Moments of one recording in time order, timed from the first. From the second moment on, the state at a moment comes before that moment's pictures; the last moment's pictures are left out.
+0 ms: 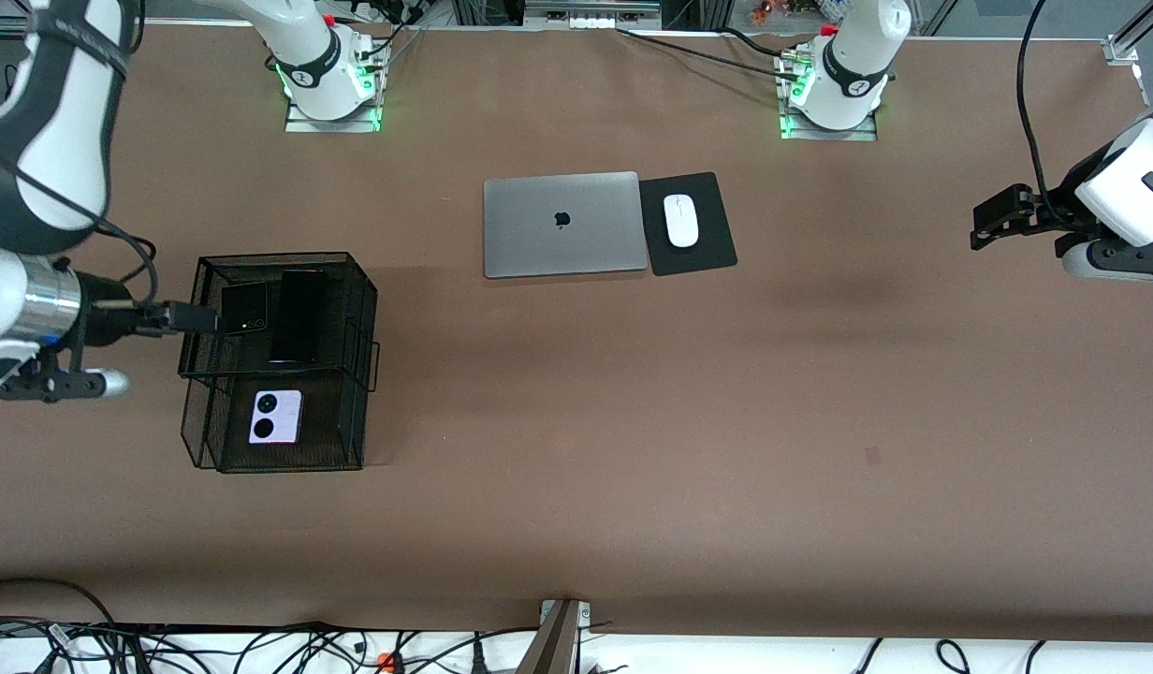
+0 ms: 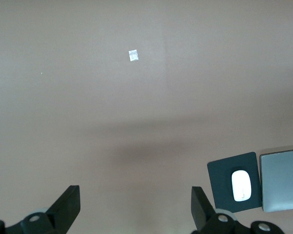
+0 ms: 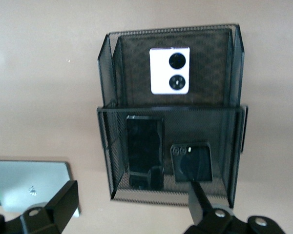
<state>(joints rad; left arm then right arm) 0.02 0.10 -0.08 -1.46 0.00 1.47 0.01 0.59 0.49 -0.79 -1.28 0.46 1.43 -0.15</state>
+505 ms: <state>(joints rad) 0.02 0.10 -0.08 -1.46 0.00 1.47 0.01 0.69 0.45 -0.79 -1.29 0.34 1.39 -0.02</state>
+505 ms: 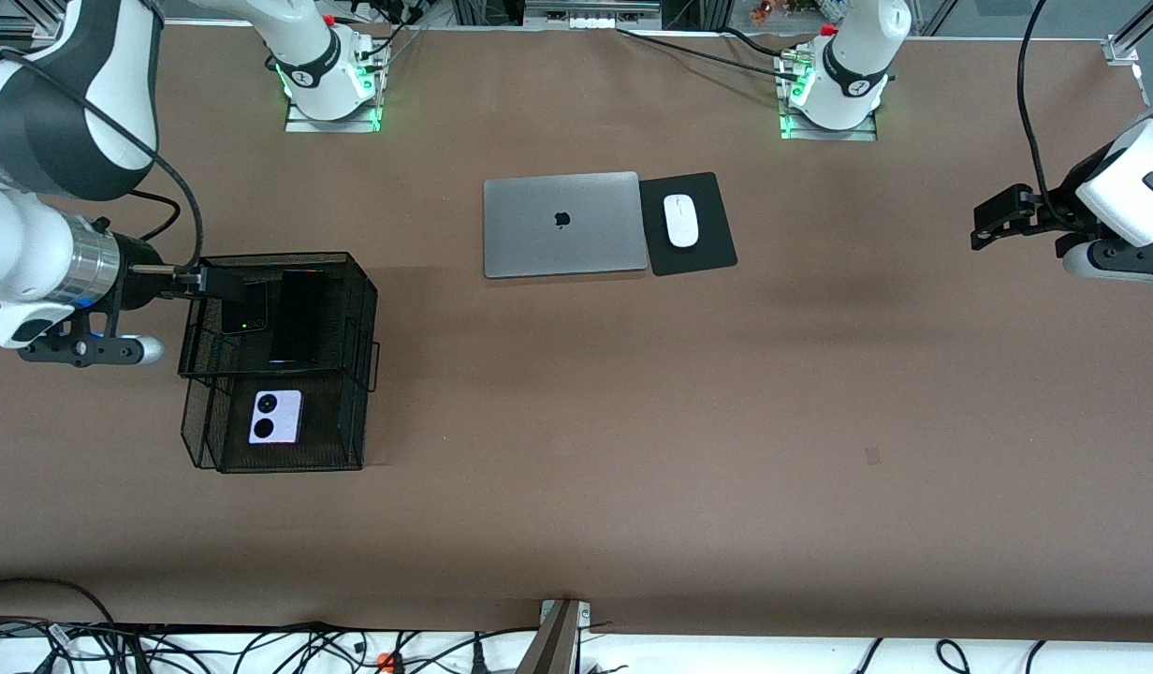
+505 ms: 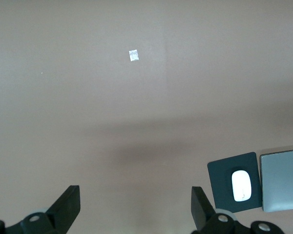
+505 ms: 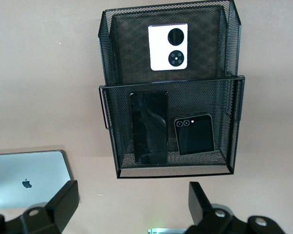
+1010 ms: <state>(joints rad) 0.02 0.10 -0.08 -1.46 0.00 1.47 0.01 0.64 0.44 -0.75 -1.29 0.31 1.38 -0.02</state>
